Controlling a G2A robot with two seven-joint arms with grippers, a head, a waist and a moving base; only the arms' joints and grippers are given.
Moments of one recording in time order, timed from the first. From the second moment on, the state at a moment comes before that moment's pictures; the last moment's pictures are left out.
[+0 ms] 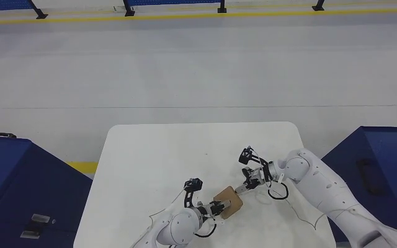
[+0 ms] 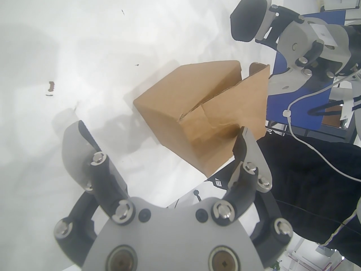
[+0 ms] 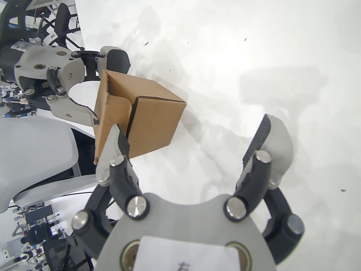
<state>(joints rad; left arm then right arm) 1.41 -1.35 -0.85 -1.64 0.52 0.42 -0.54 -0.85 -0.97 0.74 -1.05 -0.29 -0.79 0.97</state>
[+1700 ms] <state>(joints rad) 1.38 -1.36 -0.82 -1.59 0.52 0.45 -0.52 -0.78 -1.01 0.68 -0.96 -0.26 -0.83 0.98</state>
